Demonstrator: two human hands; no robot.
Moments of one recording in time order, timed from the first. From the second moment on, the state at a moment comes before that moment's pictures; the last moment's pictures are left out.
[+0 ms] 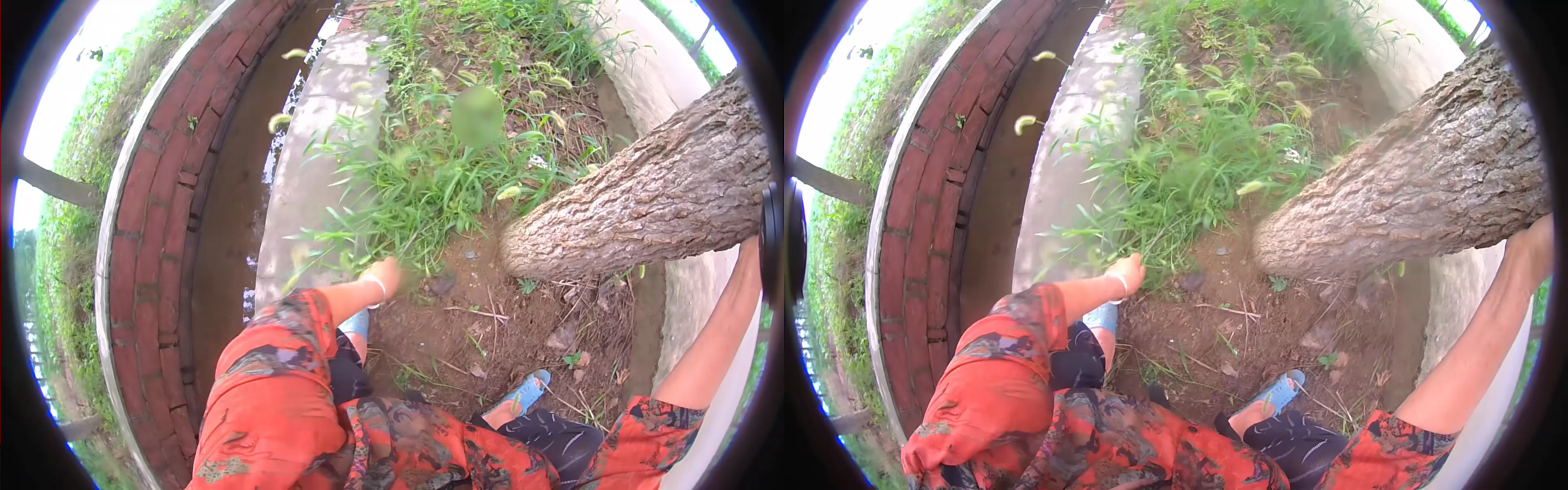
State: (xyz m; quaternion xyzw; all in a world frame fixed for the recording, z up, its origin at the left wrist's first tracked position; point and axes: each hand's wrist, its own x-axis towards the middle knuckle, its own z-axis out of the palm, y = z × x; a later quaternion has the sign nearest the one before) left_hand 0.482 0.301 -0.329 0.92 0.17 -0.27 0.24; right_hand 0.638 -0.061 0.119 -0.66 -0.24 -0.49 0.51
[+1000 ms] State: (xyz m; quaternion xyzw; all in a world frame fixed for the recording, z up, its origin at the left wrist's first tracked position) left_hand 0.565 0.312 -0.294 0.89 0.18 -0.06 0.42; right_hand 0.632 -0.063 0.119 -0.70 -0.21 -0.55 0.40
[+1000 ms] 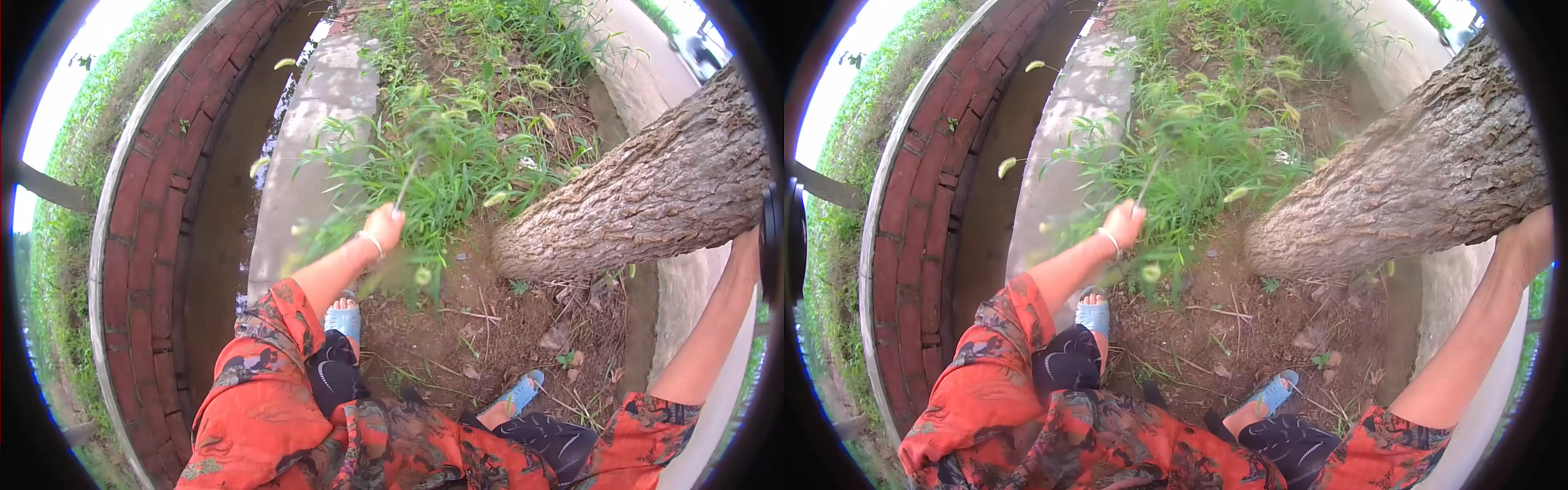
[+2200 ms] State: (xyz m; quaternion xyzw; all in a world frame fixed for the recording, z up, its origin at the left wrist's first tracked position) left_hand 0.530 0.255 -0.350 0.92 -0.23 -0.30 -0.08; right_hand 0.628 -0.058 0.123 -0.65 -0.05 -0.59 0.48
